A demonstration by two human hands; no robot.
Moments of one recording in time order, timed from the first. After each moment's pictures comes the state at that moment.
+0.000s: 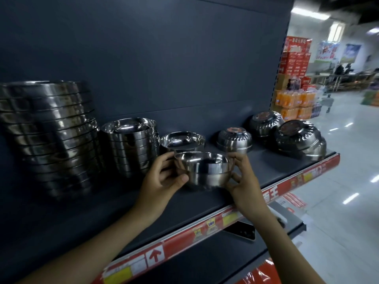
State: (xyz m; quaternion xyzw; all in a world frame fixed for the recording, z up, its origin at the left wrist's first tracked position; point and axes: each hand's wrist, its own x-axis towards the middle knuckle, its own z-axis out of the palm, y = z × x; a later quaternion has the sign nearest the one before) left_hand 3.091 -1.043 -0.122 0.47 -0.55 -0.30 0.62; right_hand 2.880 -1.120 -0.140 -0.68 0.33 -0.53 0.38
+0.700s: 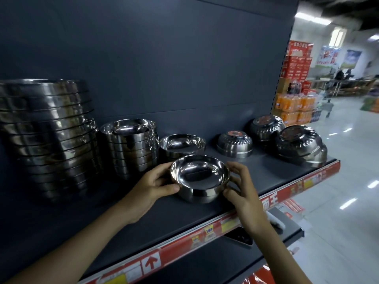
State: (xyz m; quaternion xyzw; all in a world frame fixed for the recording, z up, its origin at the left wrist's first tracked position) left_hand 3.120 -1.051 -0.118 0.45 -0.57 -0.43 0.53; right_hand 2.877 -1.094 -0.133 -0.68 0.30 -0.51 0.43
